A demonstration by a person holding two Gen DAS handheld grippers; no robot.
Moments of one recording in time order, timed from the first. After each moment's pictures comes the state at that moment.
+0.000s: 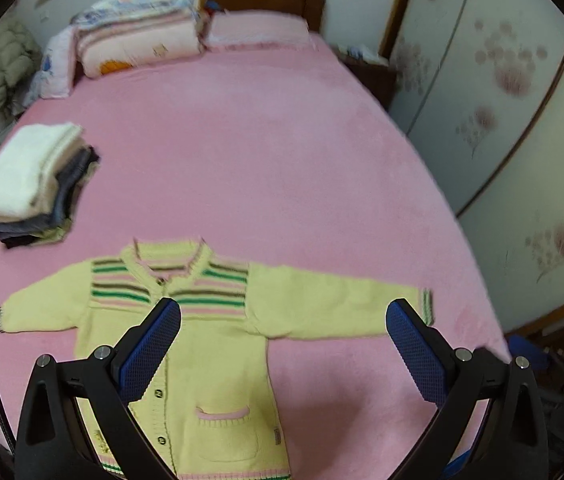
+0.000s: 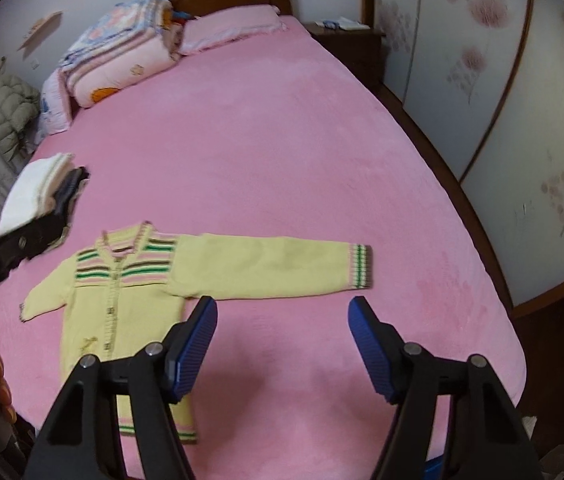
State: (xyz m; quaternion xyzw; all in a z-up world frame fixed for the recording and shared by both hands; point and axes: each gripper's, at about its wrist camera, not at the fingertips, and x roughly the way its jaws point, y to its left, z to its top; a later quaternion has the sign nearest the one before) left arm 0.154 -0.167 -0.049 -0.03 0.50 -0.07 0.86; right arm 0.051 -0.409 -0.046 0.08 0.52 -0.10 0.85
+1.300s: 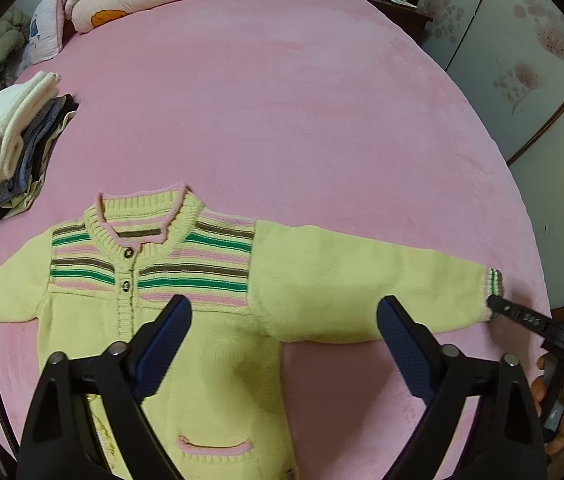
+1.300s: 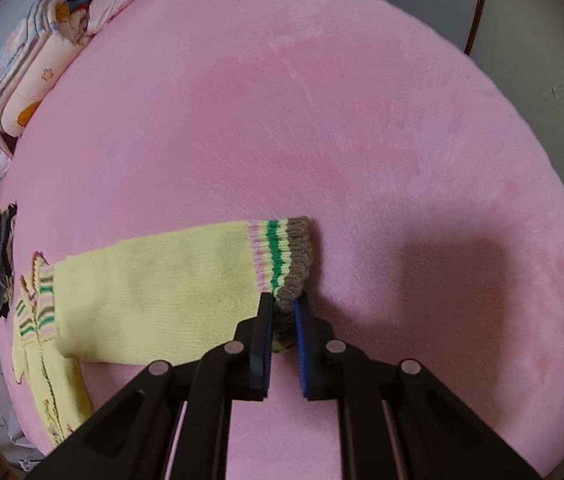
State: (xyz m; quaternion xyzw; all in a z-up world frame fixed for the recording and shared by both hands) left arm 0.217 -0.174 -0.171 -0.01 0.57 -0.04 0.82; right arm 0.121 -0.538 -0.235 0.23 0.59 -0.12 0.77
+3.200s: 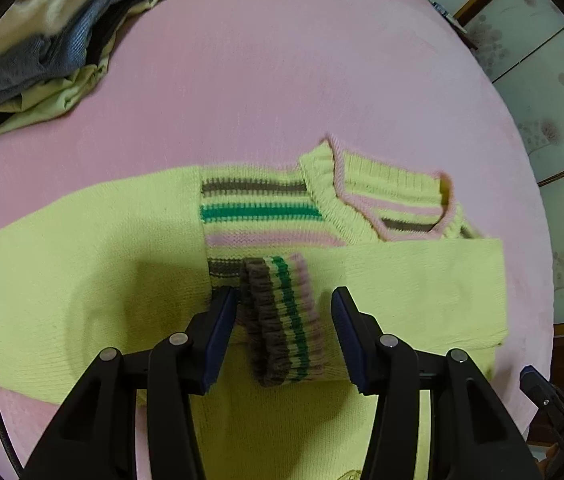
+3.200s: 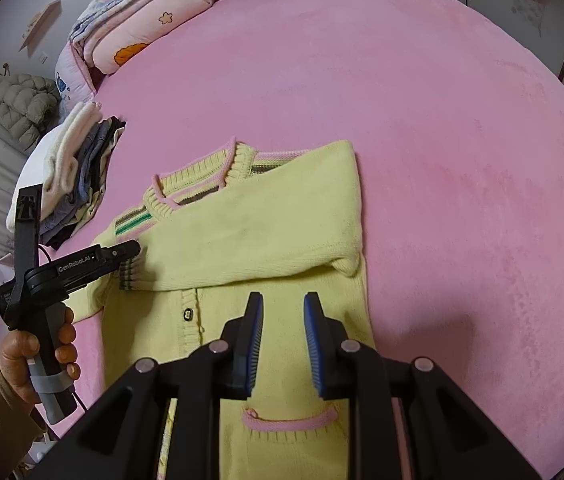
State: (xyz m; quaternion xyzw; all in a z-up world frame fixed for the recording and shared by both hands) left arm 0.256 0.106 -0.290 -0.13 0.62 -0.07 0.77; right arm 0.135 -0.228 -0.204 0.18 0.57 -0.02 0.81
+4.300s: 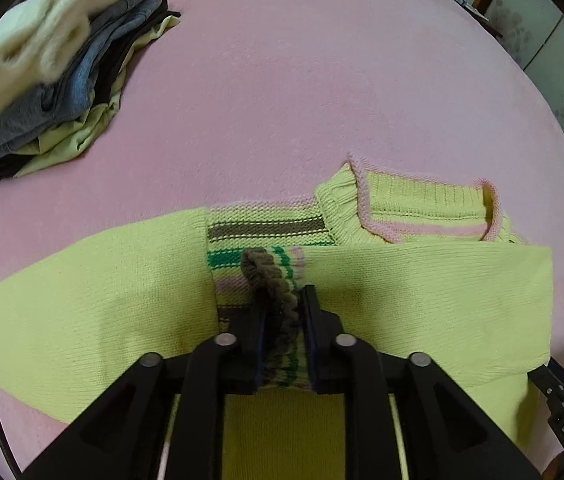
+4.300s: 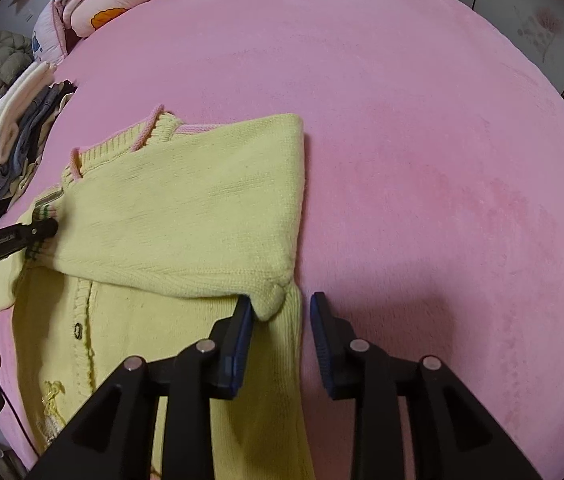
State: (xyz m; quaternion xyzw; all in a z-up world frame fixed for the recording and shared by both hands) left arm 0.263 0.080 -0.284 -0.05 0.60 0.00 0.80; right arm 0.168 -0.249 -0.265 0.09 0.60 -0.05 0.80
